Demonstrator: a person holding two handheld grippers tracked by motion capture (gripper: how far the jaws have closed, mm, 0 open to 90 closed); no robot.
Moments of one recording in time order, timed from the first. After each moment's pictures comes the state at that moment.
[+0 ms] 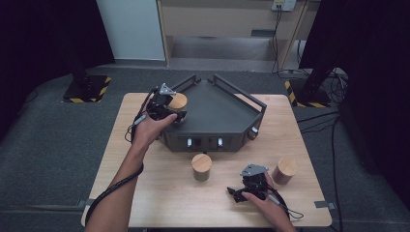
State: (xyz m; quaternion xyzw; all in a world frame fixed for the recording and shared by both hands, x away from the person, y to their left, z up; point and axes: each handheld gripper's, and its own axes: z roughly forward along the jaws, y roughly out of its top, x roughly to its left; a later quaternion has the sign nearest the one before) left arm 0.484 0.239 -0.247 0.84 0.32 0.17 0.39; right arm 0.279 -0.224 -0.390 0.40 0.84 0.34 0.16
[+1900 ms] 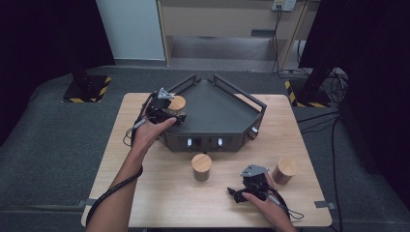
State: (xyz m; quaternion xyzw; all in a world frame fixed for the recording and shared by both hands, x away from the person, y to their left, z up) left arm 0.481 0.245 -0.269 0.83 0.34 0.17 0.40; right arm 0.277 -0.226 -0.390 0.40 0.84 0.34 0.16
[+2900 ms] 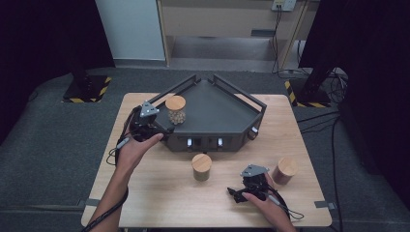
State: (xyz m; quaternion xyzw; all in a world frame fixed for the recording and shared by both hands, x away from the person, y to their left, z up) left arm 0.402 0.284 -0.268 0.82 0.33 0.21 0.42; right arm 0.277 -0.226 -0.390 0.40 0.84 0.34 0.16
